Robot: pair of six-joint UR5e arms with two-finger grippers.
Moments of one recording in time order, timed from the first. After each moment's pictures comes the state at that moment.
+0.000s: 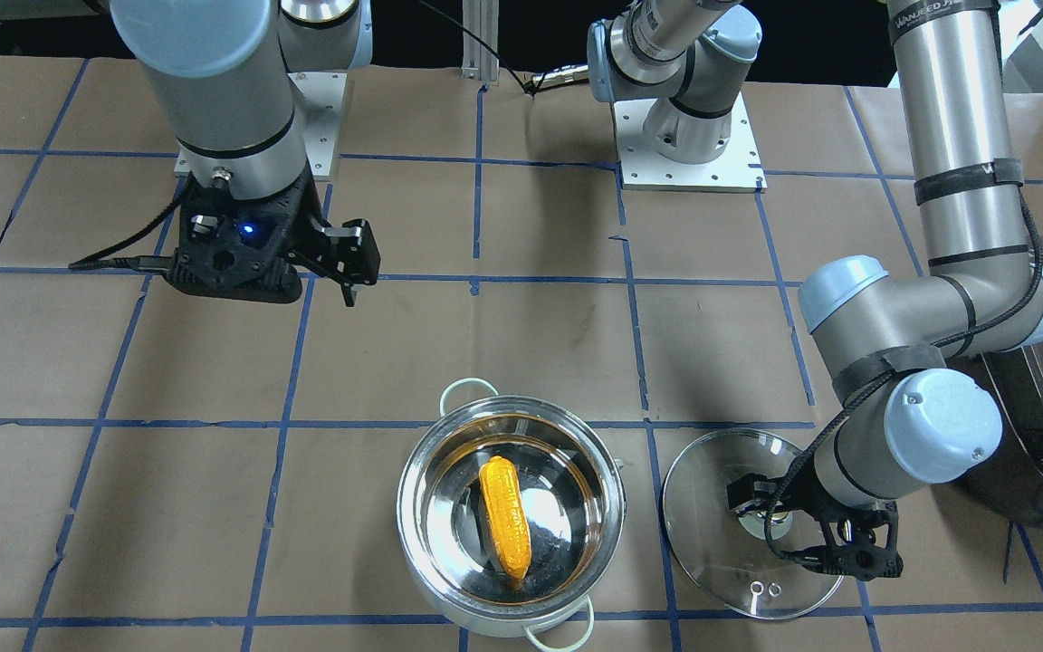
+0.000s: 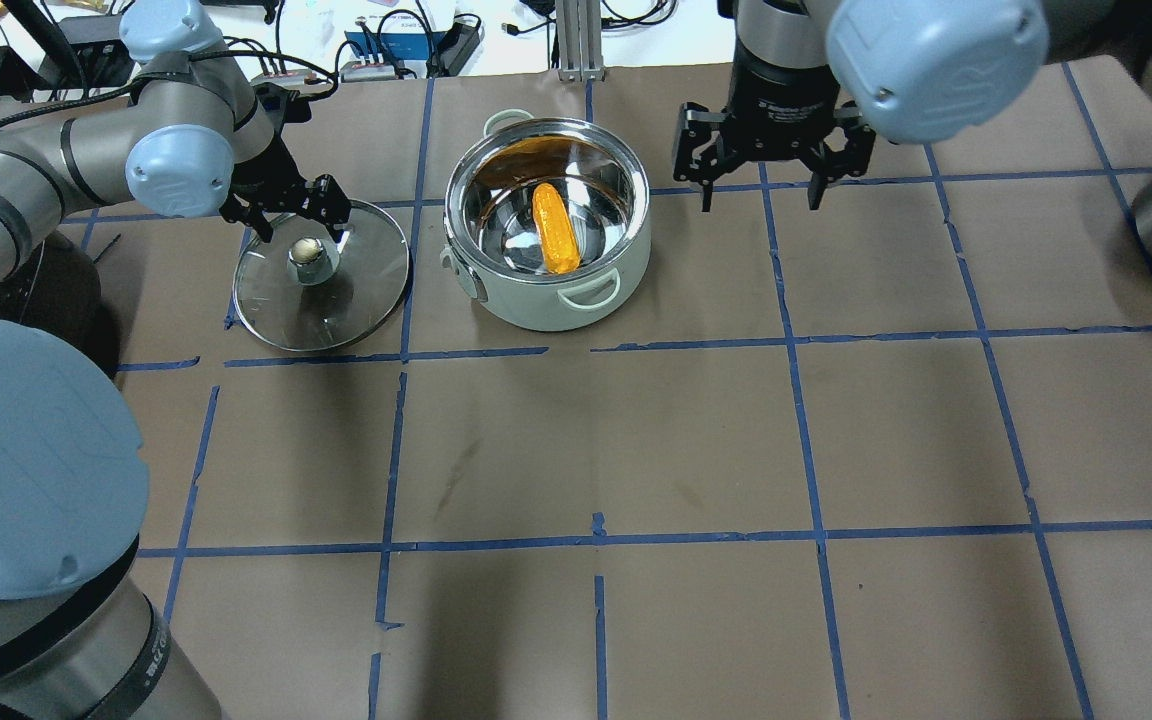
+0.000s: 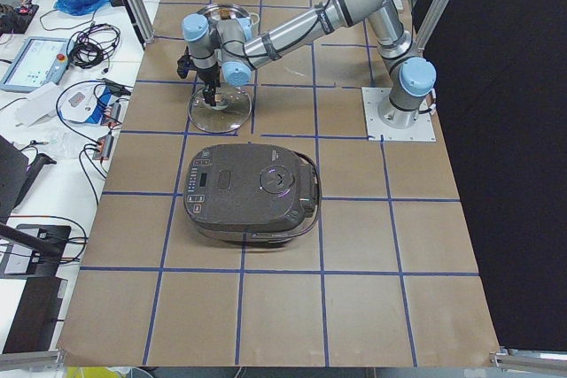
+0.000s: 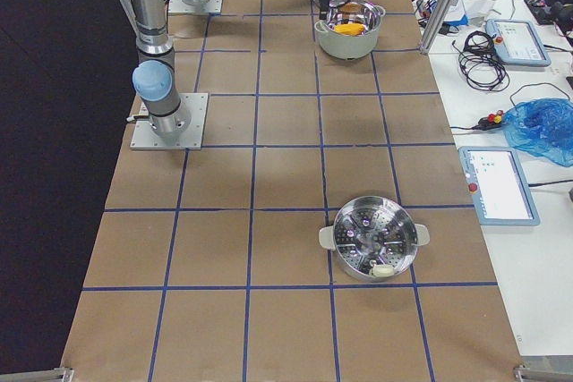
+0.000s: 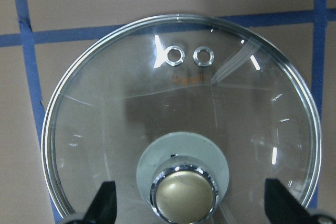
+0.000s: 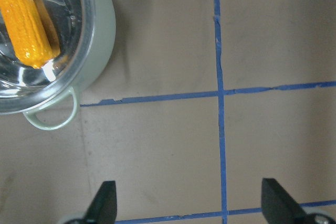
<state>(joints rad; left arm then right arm) -1.41 -2.13 -1.45 -1.15 1.59 0.21 1.72 -1.42 1.47 -1.61 -1.60 0.23</state>
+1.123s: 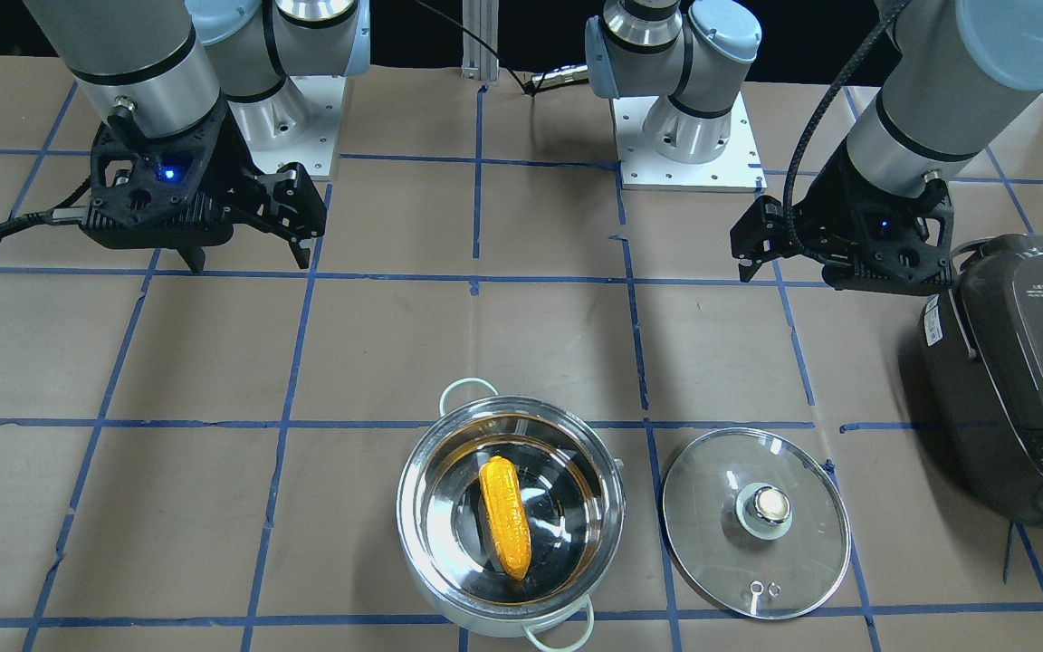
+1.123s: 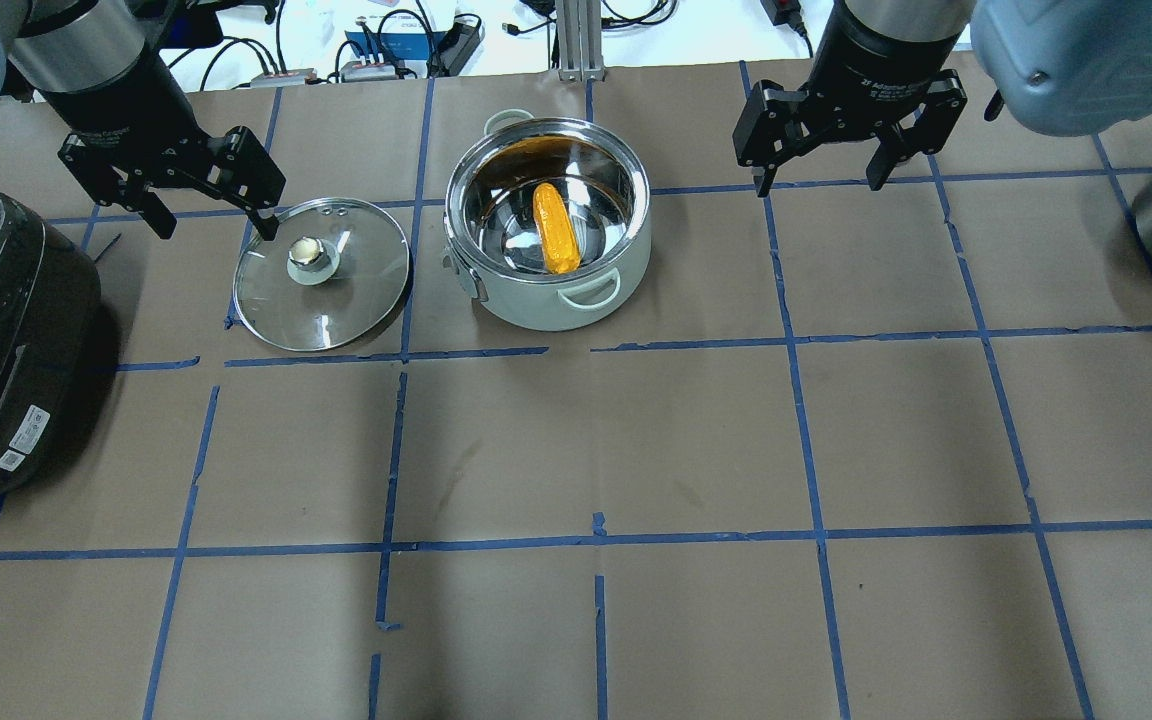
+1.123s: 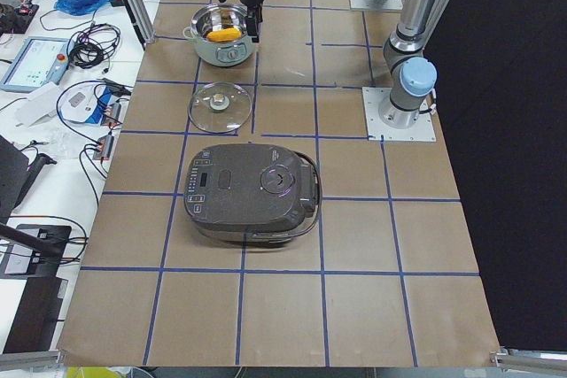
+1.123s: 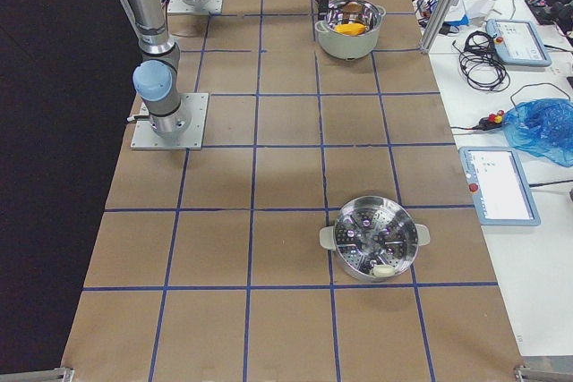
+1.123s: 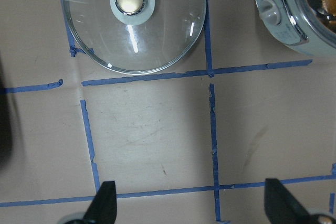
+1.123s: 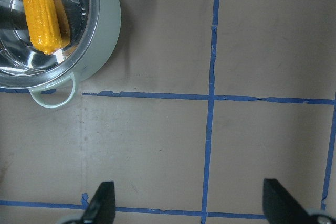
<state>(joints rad) -1.46 -1.68 -1.48 -1.64 1.58 0.19 1.64 -1.48 1.46 -1.60 -1.54 0.02</state>
